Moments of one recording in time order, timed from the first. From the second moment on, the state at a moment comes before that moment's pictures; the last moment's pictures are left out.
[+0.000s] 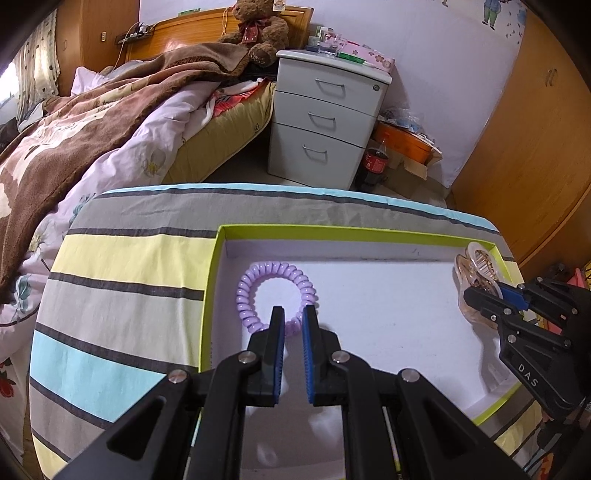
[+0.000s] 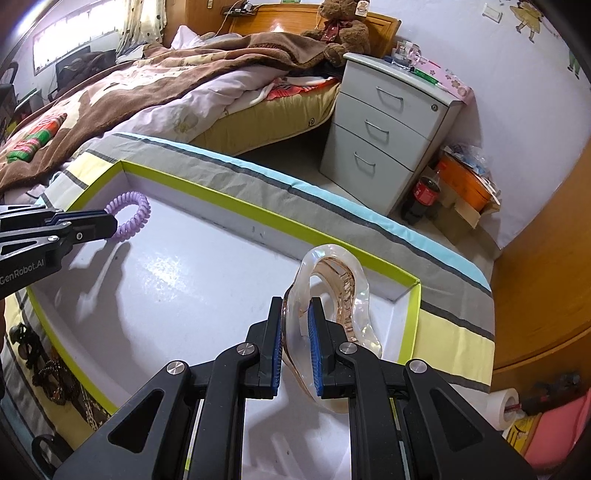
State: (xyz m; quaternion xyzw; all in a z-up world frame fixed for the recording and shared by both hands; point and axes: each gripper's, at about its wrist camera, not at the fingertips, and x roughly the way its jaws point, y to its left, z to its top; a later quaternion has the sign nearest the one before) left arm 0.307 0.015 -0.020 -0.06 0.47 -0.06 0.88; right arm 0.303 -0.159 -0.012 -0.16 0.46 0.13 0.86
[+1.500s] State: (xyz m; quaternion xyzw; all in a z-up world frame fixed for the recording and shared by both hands) left arm 0.151 0.049 0.045 -0.11 0.39 -0.08 0.91; right arm 0.152 -0.181 0.029 -0.07 0.40 0.16 0.90
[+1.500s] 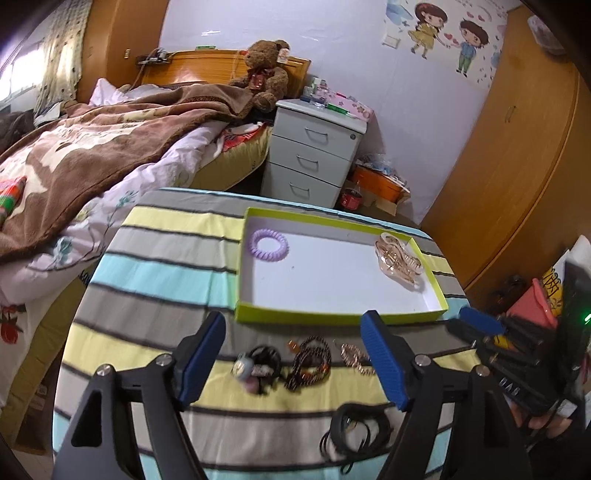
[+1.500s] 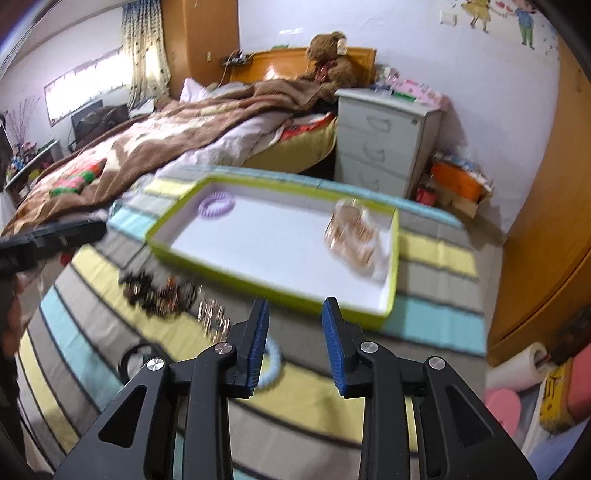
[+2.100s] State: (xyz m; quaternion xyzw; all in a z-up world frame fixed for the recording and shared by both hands) left arm 0.097 0.108 0.007 -0.16 0.40 -0.06 0.90; right arm 0.153 -0.171 -0.034 -0.06 0.46 0.14 0.87
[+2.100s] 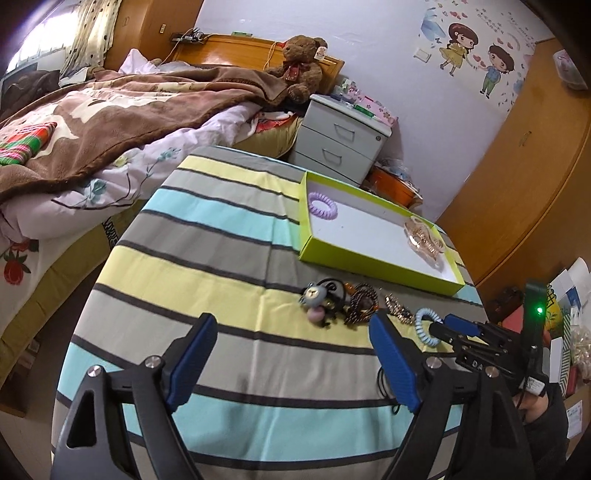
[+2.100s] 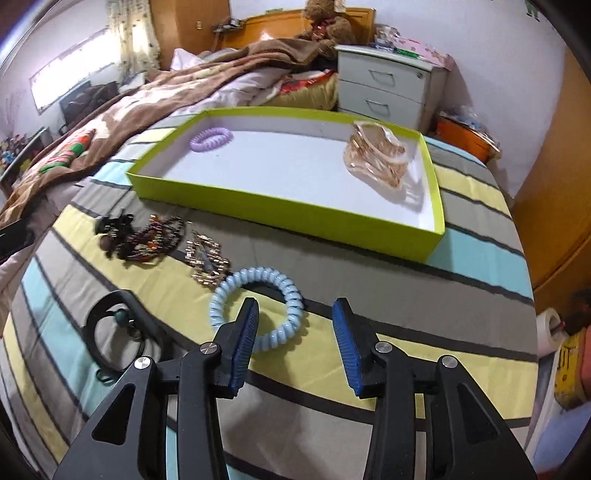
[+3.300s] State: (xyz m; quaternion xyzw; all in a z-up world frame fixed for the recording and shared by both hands) left arm 0.127 0.087 -0.006 -0.13 0.42 -0.07 0.90; right arm 0.111 -0.204 0.009 0.03 0.40 0.11 0.91
